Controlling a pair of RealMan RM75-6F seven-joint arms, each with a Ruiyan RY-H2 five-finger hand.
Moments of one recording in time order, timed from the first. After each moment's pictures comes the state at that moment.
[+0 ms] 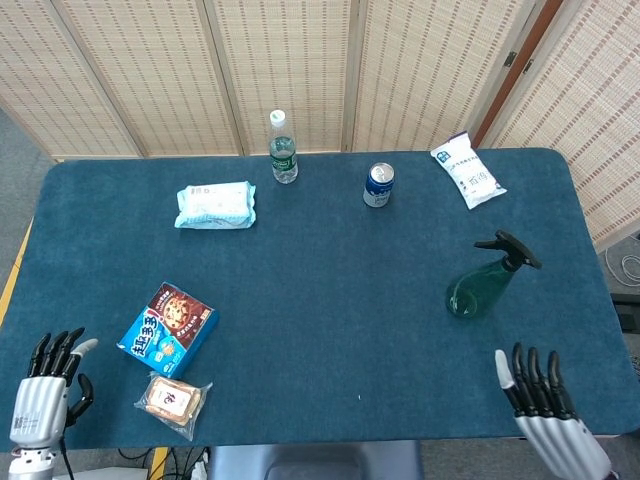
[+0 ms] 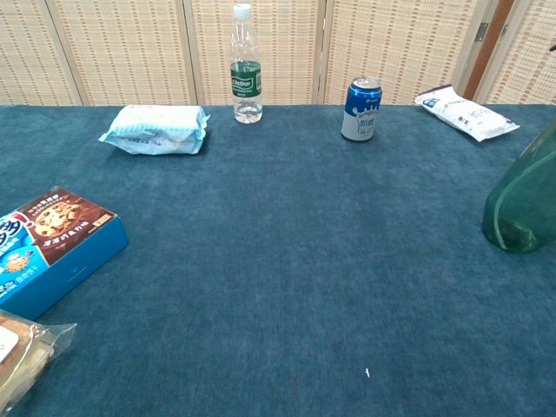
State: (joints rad) left arm 0.03 -1.45 -0.01 -1.28 1.63 1.69 -0.04; right arm -0.02 -1.35 -0.10 -1.17 -2.10 2.07 -1.11
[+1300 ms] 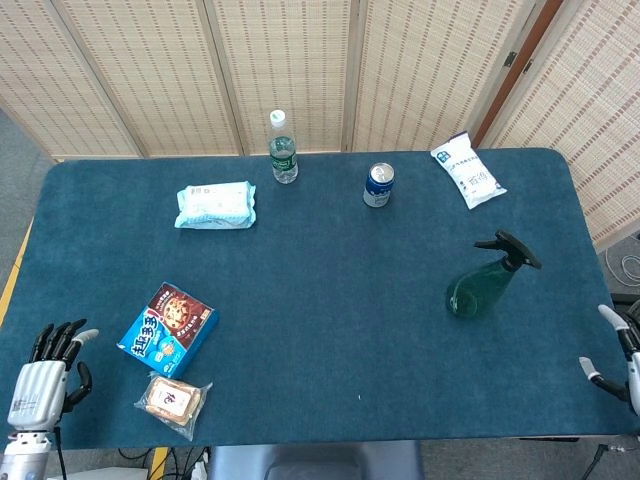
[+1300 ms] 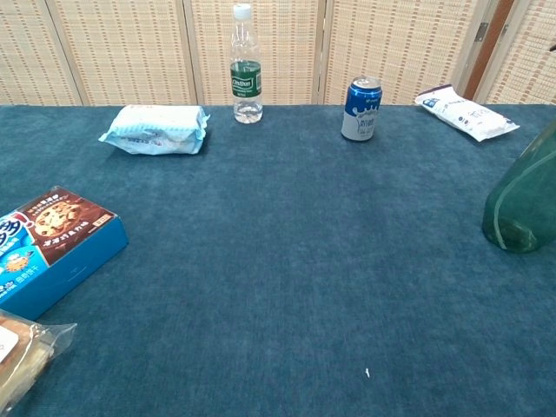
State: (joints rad) left arm -0.03 -1.34 -0.02 -1.41 1.54 1.54 -0.05; right arm -0.01 -1.51 0.10 -0.70 -1.52 1.64 0.60
